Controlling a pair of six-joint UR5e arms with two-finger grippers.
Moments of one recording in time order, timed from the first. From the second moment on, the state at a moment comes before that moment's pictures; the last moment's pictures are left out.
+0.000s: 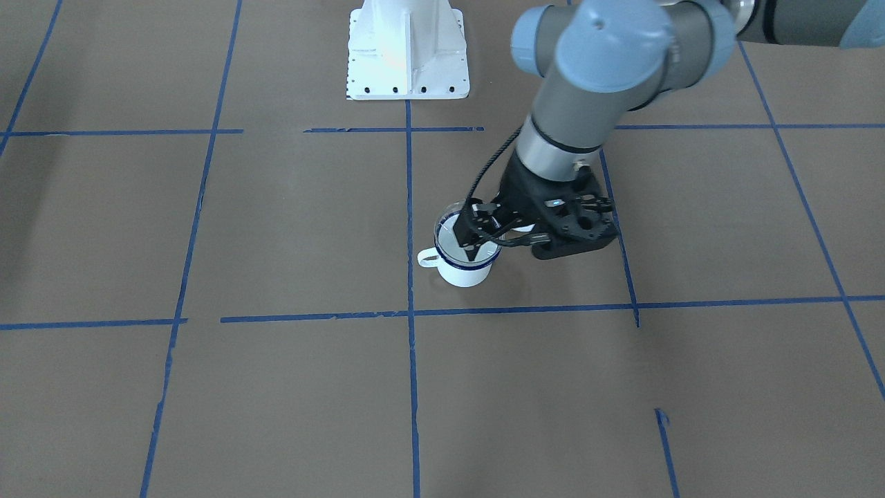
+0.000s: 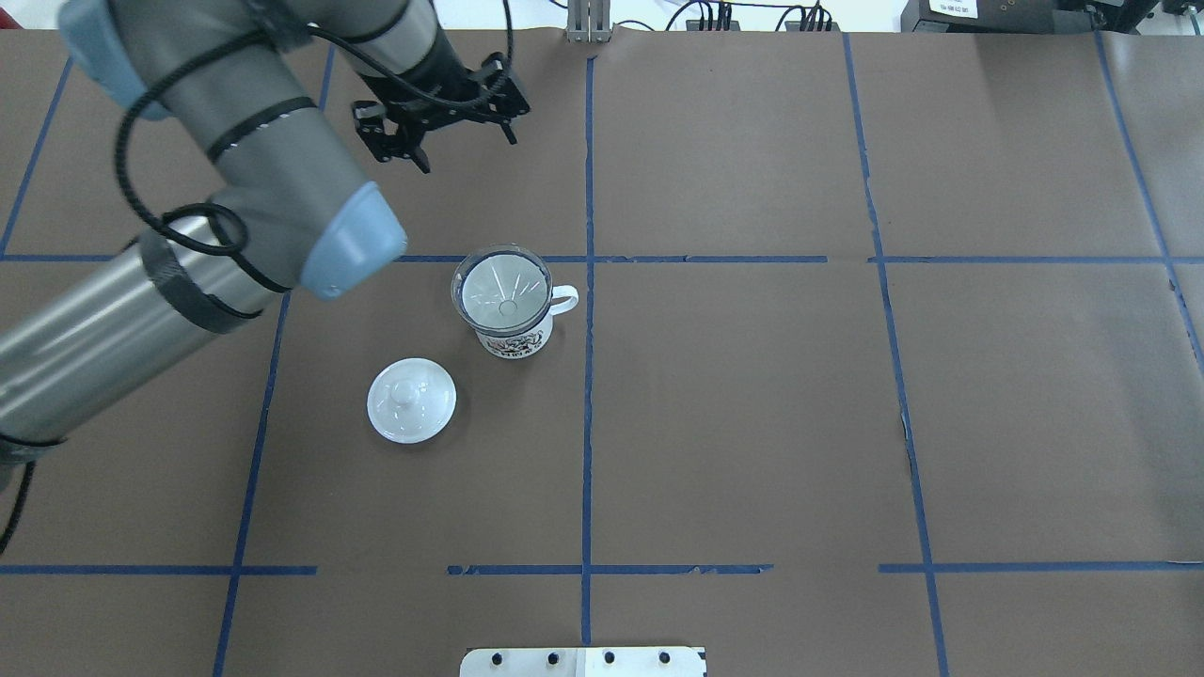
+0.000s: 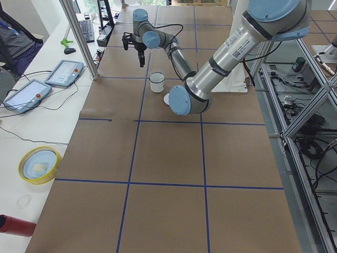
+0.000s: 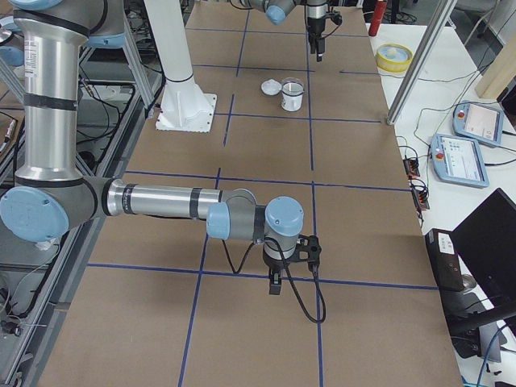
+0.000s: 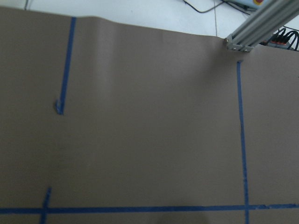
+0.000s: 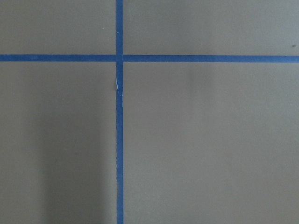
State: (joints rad) left arm -0.81 -2.47 -1.55 -1.51 -2.07 -1.33; right arm 1.57 -1.68 1.65 -1.57 2.29 0.01
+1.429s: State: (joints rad) left arm -0.65 -2.52 -1.41 -1.50 -1.96 -1.39; right arm 1.57 -1.68 1.65 -1.57 2.29 0.01
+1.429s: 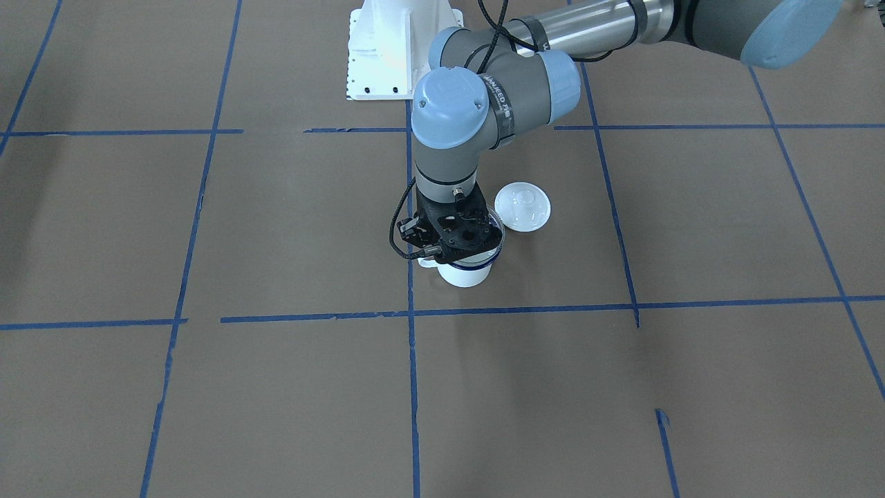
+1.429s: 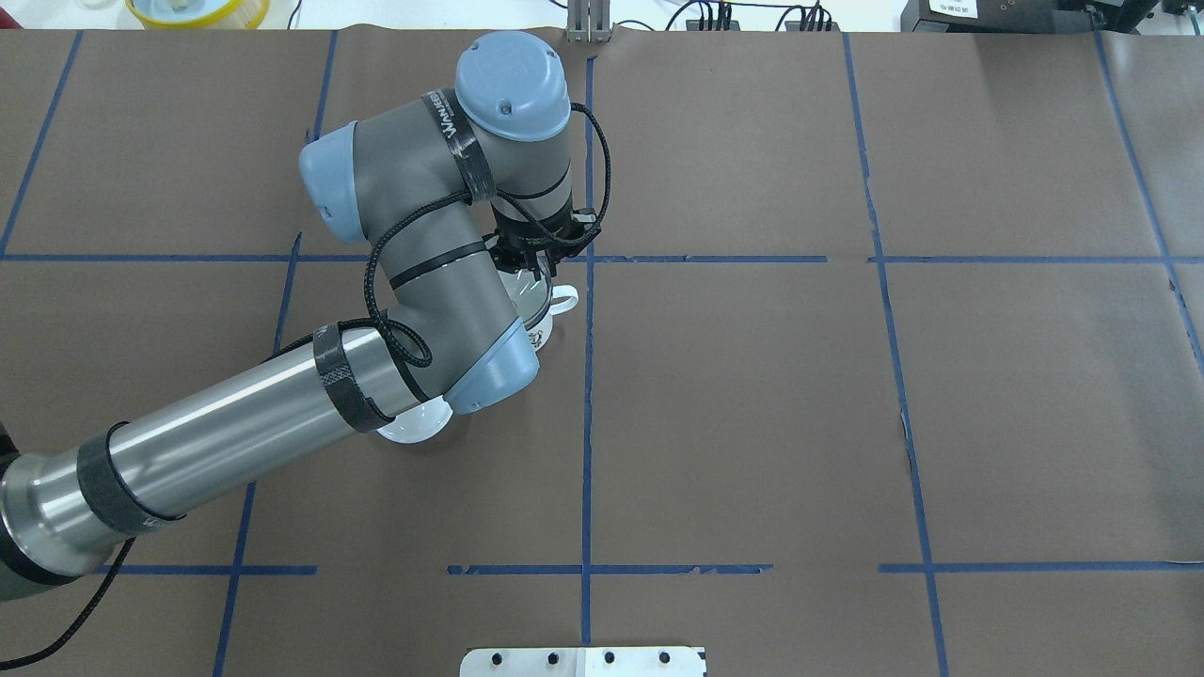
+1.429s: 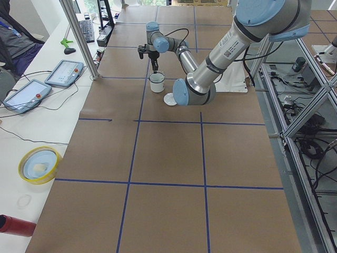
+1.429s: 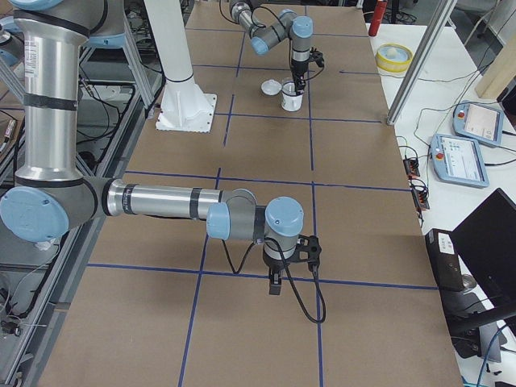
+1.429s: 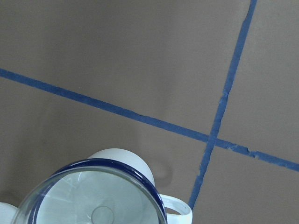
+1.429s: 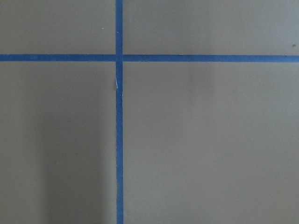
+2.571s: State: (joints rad) left arm -0.66 -2.52 -1.53 -1.38 -1.95 -1.33; right arm 1.57 -1.68 1.65 -1.57 2.29 0.01
